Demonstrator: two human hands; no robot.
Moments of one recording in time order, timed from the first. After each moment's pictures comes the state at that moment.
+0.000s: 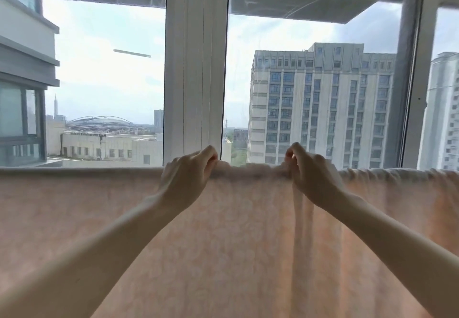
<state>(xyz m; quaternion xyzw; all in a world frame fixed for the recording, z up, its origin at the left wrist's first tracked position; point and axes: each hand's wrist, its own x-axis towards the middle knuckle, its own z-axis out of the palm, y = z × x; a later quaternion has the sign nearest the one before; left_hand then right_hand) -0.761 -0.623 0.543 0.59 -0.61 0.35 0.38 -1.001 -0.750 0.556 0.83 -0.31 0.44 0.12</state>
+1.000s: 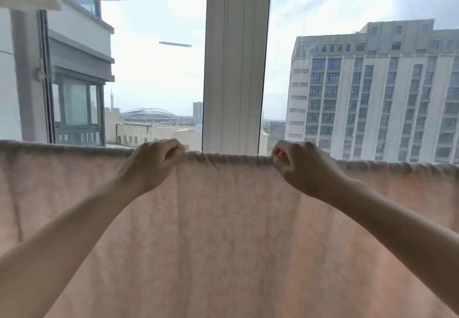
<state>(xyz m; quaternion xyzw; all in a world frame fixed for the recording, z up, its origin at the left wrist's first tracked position) -0.664 -0.541 0.536 0.71 -0.54 0.27 0.37 -0.932 -0.704 0.560 0.90 -0.23 0.36 0.09</state>
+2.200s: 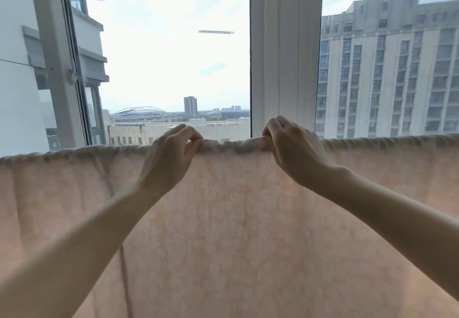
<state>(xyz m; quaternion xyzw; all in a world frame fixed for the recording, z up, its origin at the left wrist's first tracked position) -0.509 -0.444 0.532 0.61 -0.59 0.36 0.40 -0.727 -0.571 0.545 0.86 -0.19 0.44 0.17</state>
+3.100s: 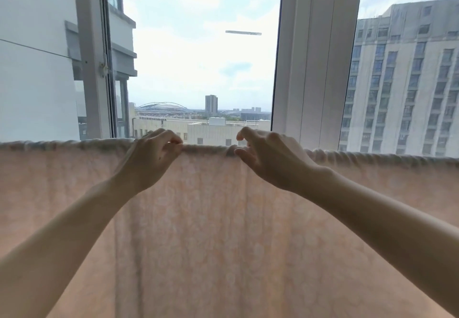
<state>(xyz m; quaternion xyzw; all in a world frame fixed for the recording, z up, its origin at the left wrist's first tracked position) -0.458 -0.398 0.526 0.70 -0.53 0.31 0.36 -0.674 -0.559 0.552 0.91 -0.06 0.39 0.14</state>
